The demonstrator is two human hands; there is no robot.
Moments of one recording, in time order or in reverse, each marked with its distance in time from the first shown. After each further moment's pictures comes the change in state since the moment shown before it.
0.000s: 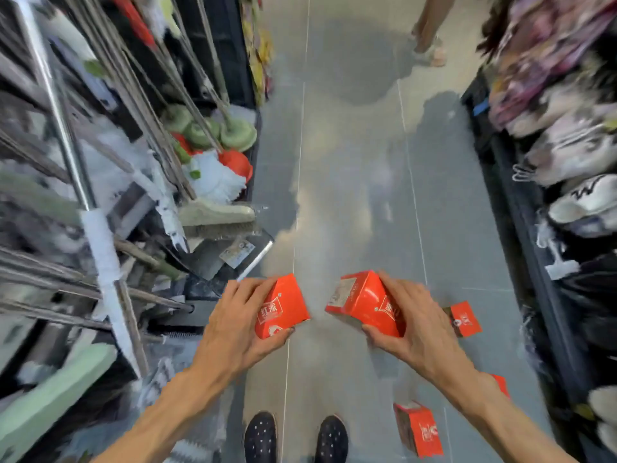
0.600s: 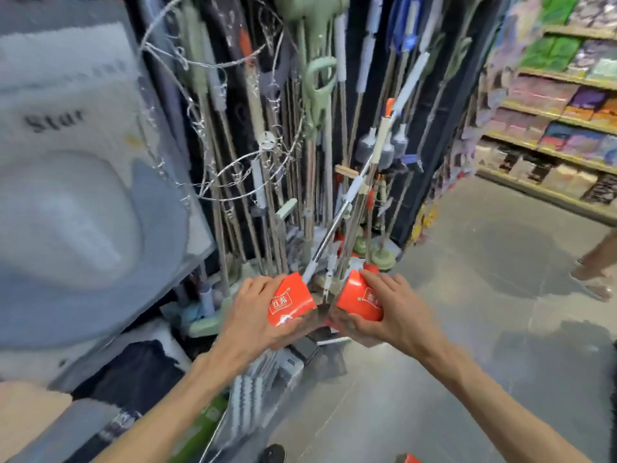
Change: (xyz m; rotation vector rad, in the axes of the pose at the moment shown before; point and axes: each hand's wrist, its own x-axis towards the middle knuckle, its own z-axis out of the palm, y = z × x) left_hand -0.212 0.197 -0.289 0.168 0.608 -0.509; right_hand -0.016 -0.288 -0.259 -0.128 -0.067 -0.807
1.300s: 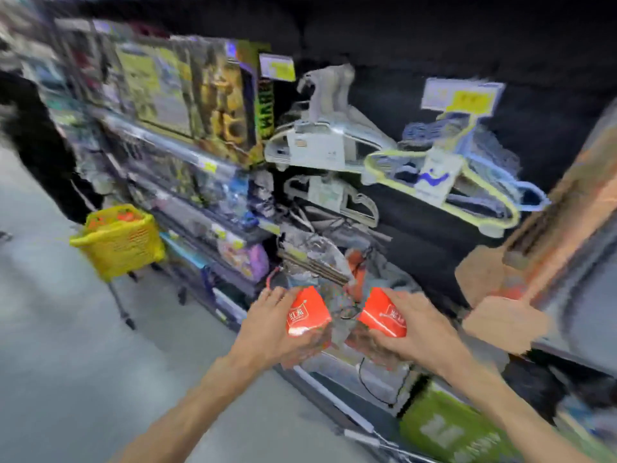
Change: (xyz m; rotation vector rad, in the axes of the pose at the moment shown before) left_hand -0.642 0.036 -0.259 0.491 0.589 -1.200; right_hand -0.191 -0.571 0.079 0.155 -0.393 -1.332
